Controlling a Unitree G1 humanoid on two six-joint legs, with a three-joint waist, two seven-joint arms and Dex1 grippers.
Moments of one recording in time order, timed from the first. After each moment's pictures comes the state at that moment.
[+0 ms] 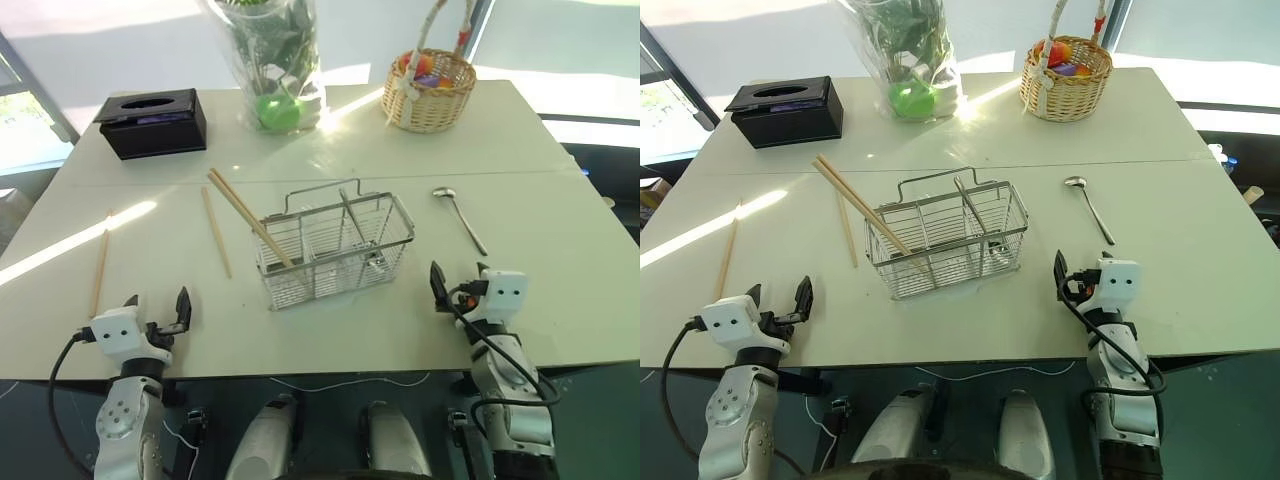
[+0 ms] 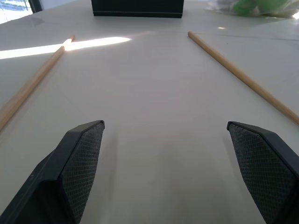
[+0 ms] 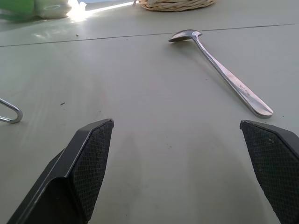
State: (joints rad) left arm 0.28 0.12 0.31 -0.21 -0.27 -0.03 -0.15; right arm 0.07 -0.16 -0.19 -0.15 0.19 0.09 0.15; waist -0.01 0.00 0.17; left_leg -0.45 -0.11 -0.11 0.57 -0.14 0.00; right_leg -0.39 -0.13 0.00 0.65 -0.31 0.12
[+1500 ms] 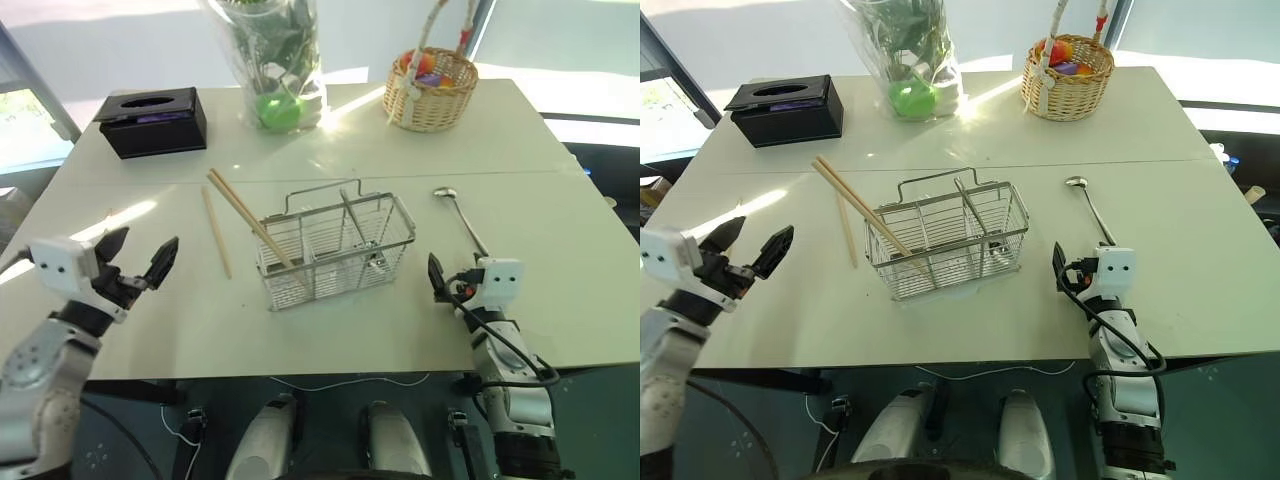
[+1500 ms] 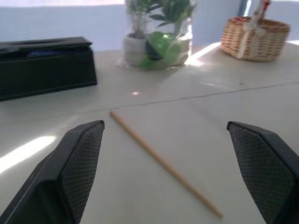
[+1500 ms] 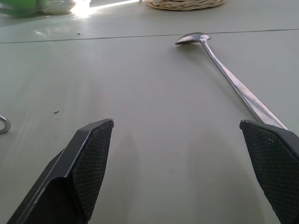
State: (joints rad) left arm 0.14 0.67 0.51 -0.48 -0.82 0.47 -0.50; right arm 0.00 -0.20 -0.19 -0.10 0.19 0.12 0.17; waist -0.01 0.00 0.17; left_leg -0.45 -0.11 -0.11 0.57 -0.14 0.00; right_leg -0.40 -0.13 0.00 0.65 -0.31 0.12
